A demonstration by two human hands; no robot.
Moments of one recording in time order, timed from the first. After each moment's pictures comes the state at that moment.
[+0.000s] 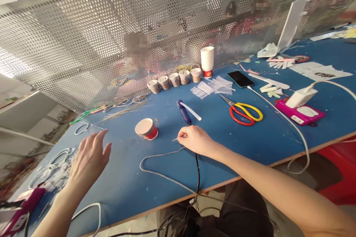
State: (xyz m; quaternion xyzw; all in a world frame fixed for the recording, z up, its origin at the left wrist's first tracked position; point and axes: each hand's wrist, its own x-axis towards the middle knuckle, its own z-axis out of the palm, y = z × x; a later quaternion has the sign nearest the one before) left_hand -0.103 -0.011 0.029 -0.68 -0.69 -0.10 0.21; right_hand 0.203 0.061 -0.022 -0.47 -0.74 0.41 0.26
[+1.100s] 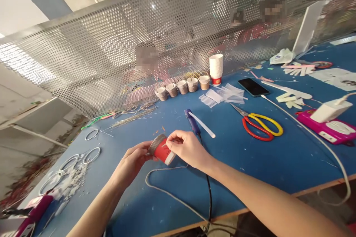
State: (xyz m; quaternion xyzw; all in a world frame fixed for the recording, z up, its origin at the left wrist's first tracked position) left_hand -0.028 0.016 0.020 -0.50 -0.53 -0.42 -0.54; right_hand 0.166 0.060 0.002 -0.35 -0.67 0.52 0.40
